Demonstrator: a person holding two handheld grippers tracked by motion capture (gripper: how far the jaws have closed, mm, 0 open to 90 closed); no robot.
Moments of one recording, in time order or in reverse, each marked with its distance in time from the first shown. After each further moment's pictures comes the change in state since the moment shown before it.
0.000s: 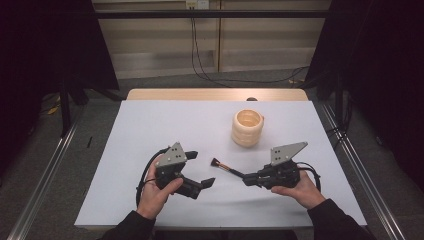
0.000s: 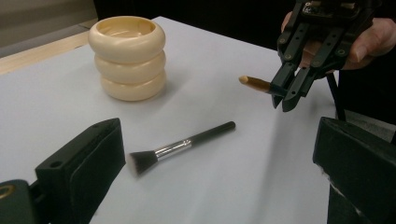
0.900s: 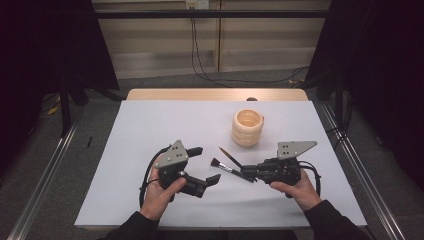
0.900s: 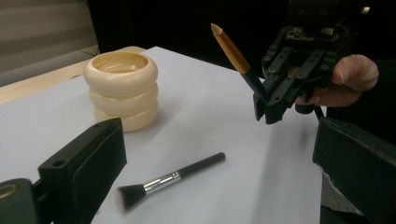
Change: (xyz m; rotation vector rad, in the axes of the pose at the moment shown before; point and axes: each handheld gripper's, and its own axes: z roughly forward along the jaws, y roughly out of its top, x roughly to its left) left arm -0.011 0.012 0.003 -0.110 0.003 -0.007; right arm 0.001 0.005 -0.005 -0.217 -0.018 0.045
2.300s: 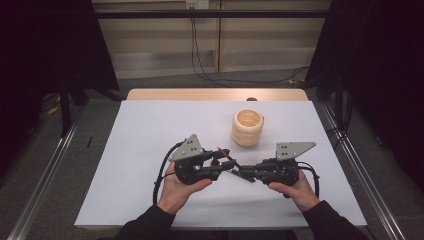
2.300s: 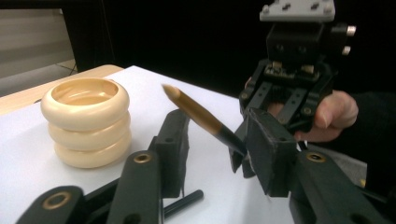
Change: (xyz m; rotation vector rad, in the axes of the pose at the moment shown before) left arm -0.006 0.016 0.028 -0.058 -0.088 -0.026; right arm 0.002 0.000 0.004 -0.018 0.009 -0.015
